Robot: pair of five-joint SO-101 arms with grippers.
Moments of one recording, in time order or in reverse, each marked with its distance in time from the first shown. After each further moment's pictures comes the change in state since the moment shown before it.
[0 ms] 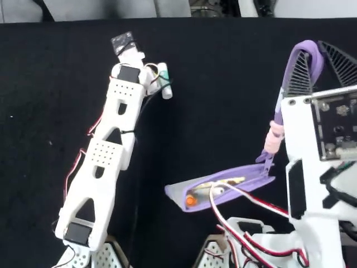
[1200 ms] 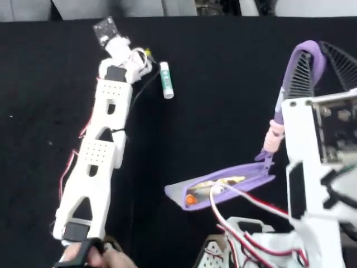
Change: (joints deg) left arm -5.9 2.4 -0.3 -25.4 -4.0; right arm 0.0 -0.1 -0.1 0.0 0.0
